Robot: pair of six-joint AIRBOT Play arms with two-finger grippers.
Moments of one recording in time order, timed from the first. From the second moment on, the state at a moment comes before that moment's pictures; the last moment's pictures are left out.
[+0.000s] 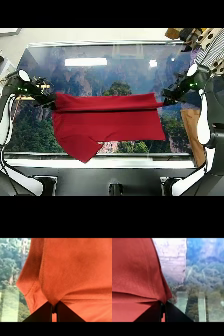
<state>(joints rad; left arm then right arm) 0.14 -1.87 1.73 1.36 -1.58 -1.59 -0.14 -1.88 1.80 -1.35 1.59 1.60</state>
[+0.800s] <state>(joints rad) 0.14 -1.86 1.74 1.37 -1.56 -1.59 -0.14 -1.87 1.63 -1.25 1.60 1.59</state>
